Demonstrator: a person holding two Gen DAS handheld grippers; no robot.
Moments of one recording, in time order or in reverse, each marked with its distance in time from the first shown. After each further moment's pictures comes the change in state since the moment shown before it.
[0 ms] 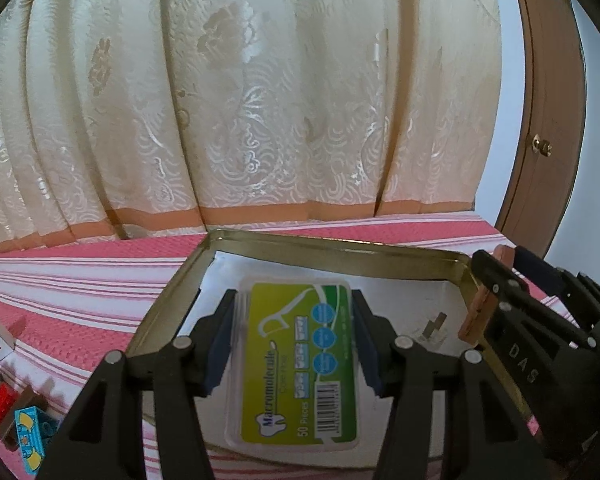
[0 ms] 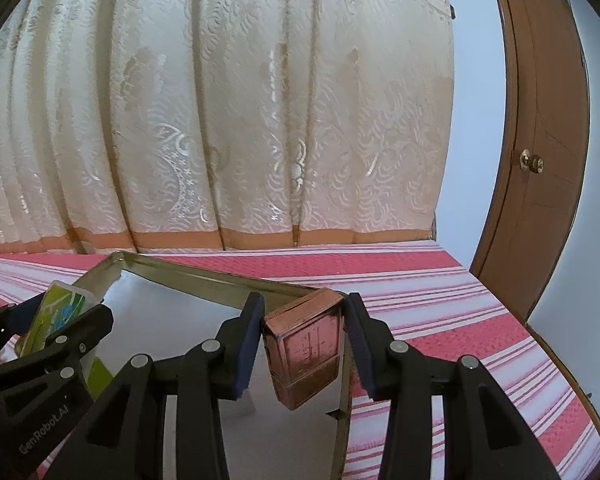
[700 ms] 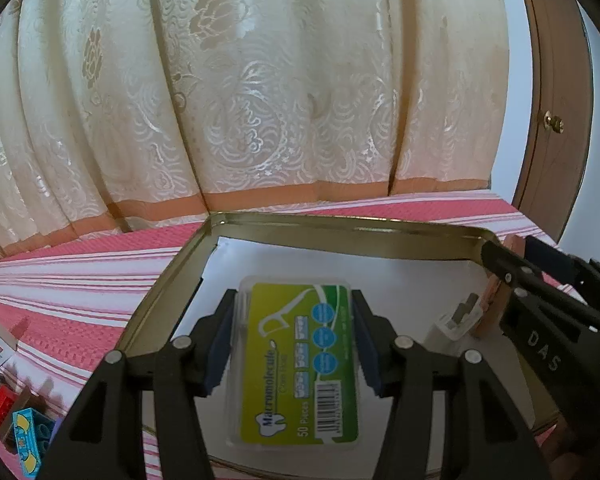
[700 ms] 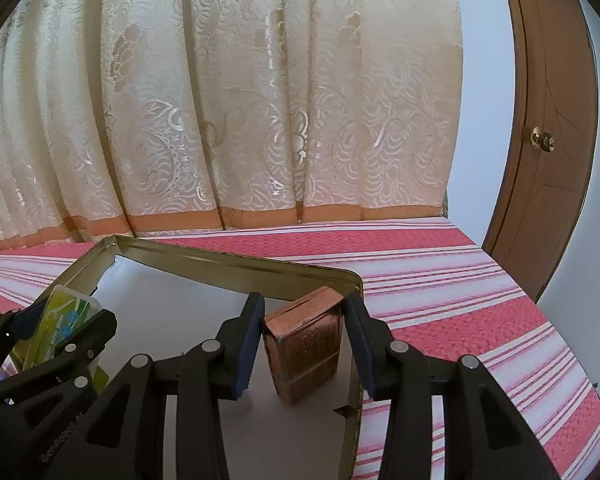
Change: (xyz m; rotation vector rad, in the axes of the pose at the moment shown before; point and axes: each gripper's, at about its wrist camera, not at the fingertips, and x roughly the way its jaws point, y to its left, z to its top) left arm 0.020 -0.002 -0.010 0.047 0.040 0.057; right arm 0.021 -0.003 -0.009 0.020 0.068 0.032
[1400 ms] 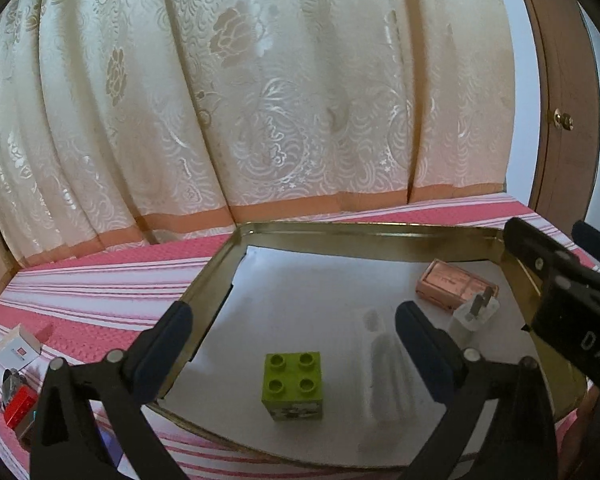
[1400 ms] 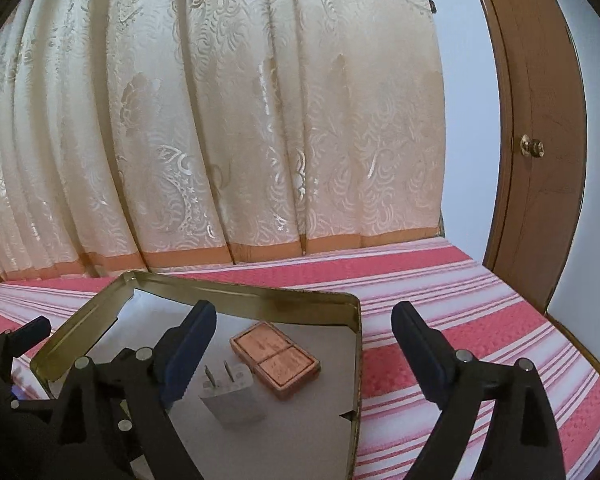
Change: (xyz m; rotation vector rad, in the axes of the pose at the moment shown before) left arm -0.015 0.010 -0.007 0.020 -0.063 0.076; right arm -0.024 -0.004 -0.001 0.070 -0.121 0.031
